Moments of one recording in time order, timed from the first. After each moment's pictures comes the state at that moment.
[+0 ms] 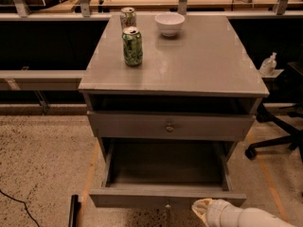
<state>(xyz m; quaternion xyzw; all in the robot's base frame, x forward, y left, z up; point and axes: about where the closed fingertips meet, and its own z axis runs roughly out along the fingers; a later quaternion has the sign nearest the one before) 0.405 -0.176 0.454 -0.43 0.83 0.08 0.34</state>
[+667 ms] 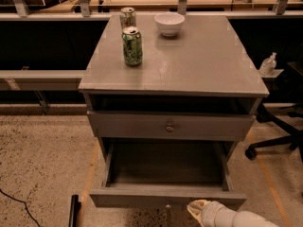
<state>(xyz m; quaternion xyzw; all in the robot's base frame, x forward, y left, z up) 0.420 -0.166 0.407 -0.43 0.82 0.09 0.37</state>
